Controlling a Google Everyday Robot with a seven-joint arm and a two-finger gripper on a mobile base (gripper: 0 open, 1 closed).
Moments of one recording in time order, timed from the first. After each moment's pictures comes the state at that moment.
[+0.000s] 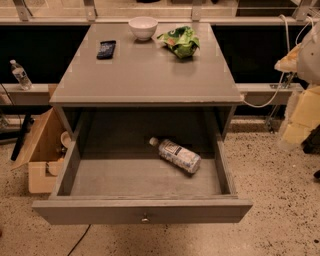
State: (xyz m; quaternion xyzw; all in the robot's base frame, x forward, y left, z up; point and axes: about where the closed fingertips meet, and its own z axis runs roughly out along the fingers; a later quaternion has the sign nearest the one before) arm 0.438 -0.217 0.976 -0.60 0.78 -0.03 0.16
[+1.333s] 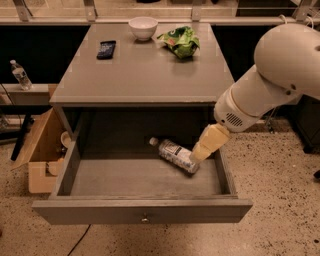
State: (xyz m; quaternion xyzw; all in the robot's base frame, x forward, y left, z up) arm 0.502 -0.119 0.834 -0.50 0.84 0.09 0.21
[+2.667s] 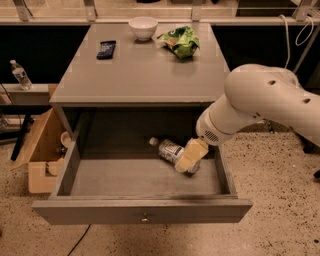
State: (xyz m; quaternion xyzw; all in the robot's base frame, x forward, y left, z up) arm 0.525 -0.090 0.765 -0.50 0.83 0.09 0.21
